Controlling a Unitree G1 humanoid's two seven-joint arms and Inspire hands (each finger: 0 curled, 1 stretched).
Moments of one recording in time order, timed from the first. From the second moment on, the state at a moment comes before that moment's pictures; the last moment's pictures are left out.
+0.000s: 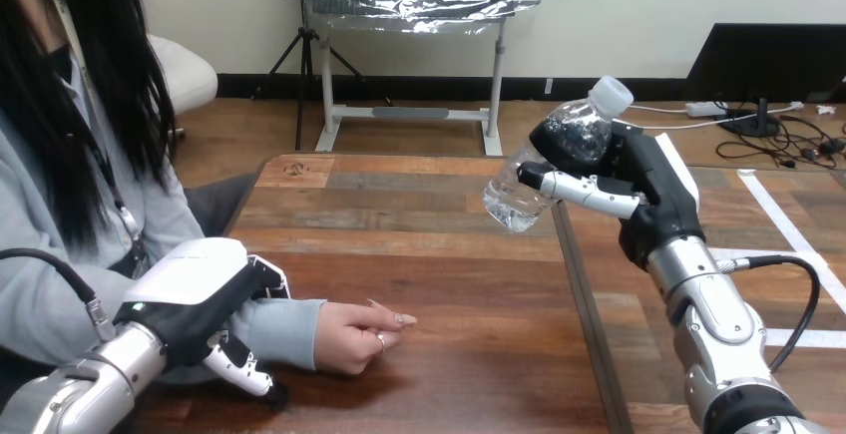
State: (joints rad) left arm -0.21 0.66 -0.20 0.52 0.70 -0.46 -0.05; right arm -0.66 -0.21 -0.17 1.20 0.08 -0.60 0.28
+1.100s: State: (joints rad) left arm -0.21 0.66 -0.21 0.48 0.67 -0.46 -0.09; right arm -0.64 -0.20 -0.17 1.18 0.10 -0.60 0.31
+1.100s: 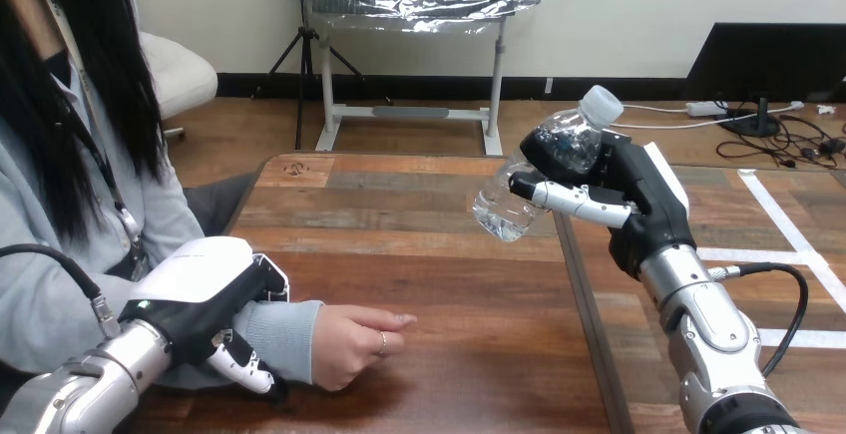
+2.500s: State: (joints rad) left arm -0.24 0.66 -0.21 0.39 0.66 -0.41 -0.18; right arm -0.64 -0.15 -0.12 1.23 -0.01 -0.59 0.28
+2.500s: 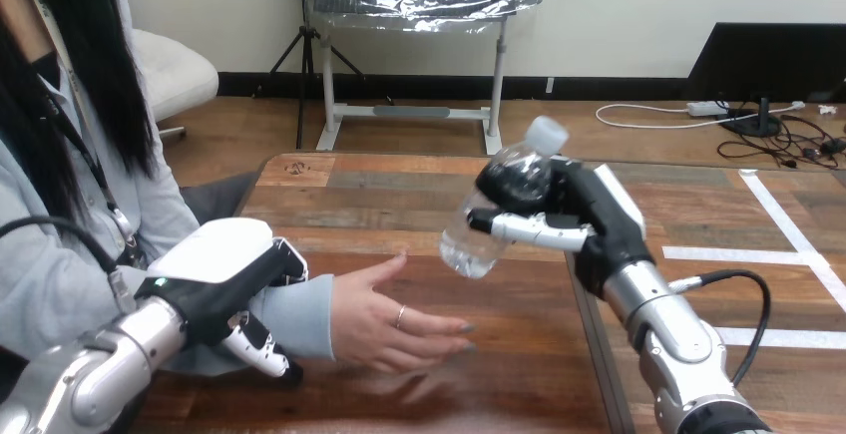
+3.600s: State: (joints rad) left arm -0.32 0.60 -0.21 0.38 0.66 -0.37 -0.26; right arm -0.60 -0.10 -0.06 1.23 -0.07 -0.59 0.27
